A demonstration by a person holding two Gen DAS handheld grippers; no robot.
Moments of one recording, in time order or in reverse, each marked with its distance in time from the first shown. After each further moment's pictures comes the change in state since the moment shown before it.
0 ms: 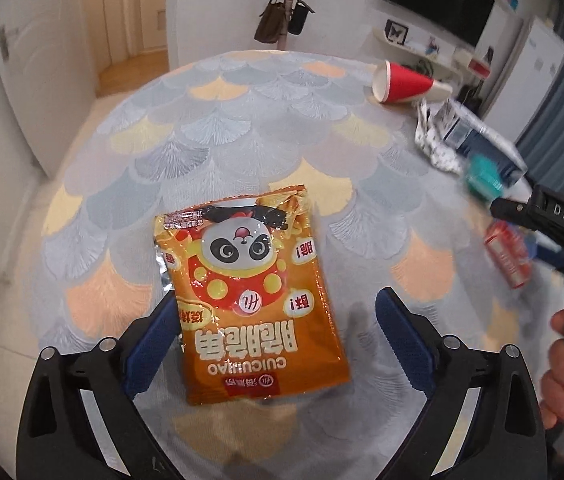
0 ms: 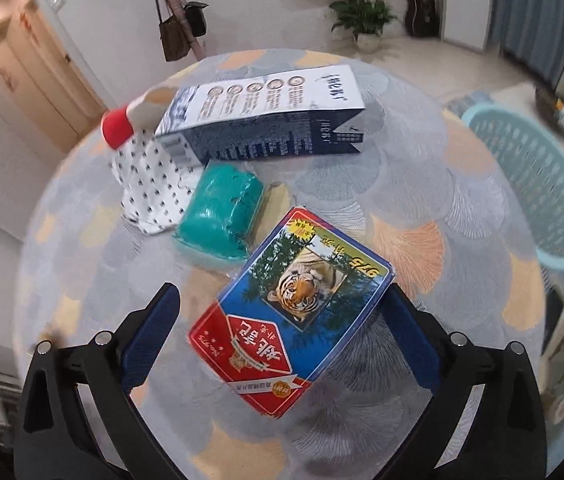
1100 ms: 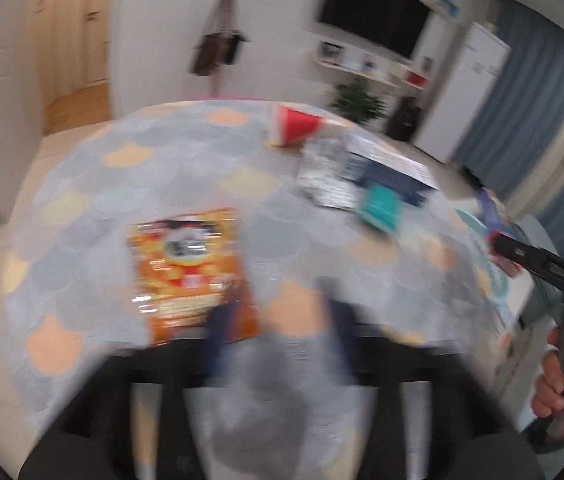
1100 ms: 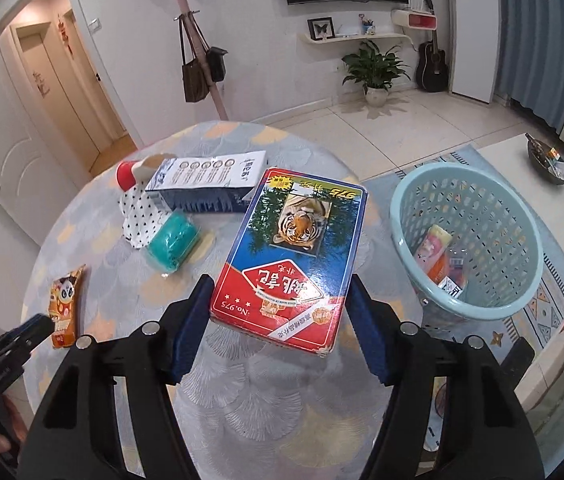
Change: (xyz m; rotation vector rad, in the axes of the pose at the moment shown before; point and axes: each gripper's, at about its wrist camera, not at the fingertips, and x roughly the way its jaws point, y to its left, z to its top) left arm -0.047 -0.034 0.017 0.045 -0.093 -0.183; right arm -0.078 -0.091 0.002 -0.065 -0.173 0.071
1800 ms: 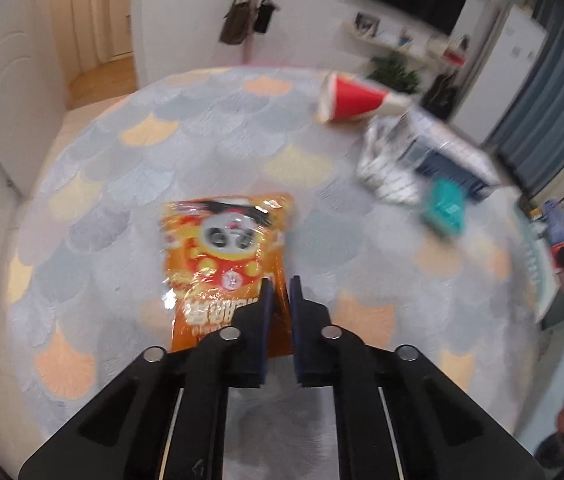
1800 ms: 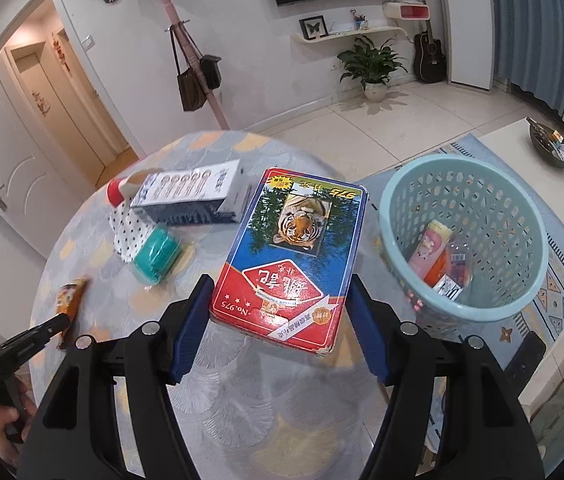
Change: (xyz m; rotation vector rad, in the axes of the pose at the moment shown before) left arm 0.037 0.018 0.025 -0.029 0.106 0.032; right arm -0.002 -0.037 0.004 0.061 -0.019 0.045
